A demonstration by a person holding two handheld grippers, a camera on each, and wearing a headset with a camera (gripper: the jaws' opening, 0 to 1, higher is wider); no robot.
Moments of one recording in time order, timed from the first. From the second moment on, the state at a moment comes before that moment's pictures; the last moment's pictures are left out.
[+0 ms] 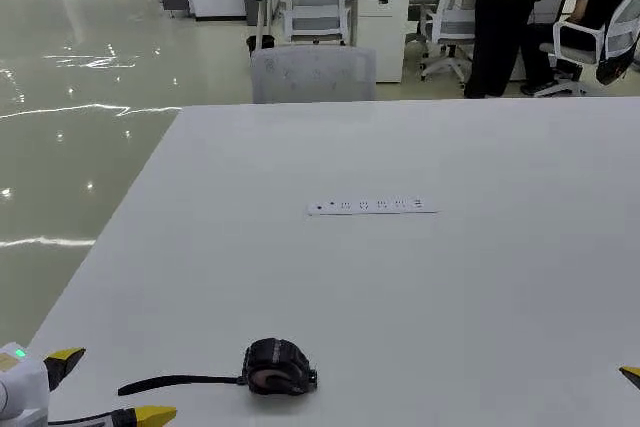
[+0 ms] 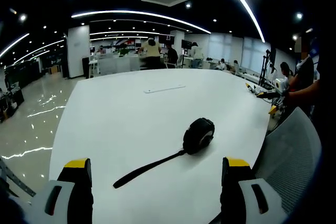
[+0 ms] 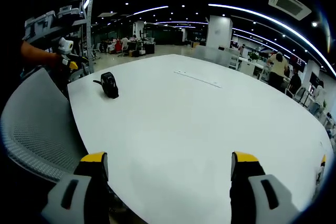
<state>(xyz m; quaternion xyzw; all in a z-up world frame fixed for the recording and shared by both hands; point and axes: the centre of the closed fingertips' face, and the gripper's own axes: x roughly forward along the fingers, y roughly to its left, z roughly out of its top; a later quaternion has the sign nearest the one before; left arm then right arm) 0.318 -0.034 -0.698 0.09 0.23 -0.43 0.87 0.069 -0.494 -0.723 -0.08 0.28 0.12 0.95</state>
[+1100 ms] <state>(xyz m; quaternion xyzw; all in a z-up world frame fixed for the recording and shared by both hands) 0.316 -0.089 -0.696 0.16 0.23 -0.51 0.81 0.085 -0.483 -0.710 -0.11 0.27 0.15 0.94</state>
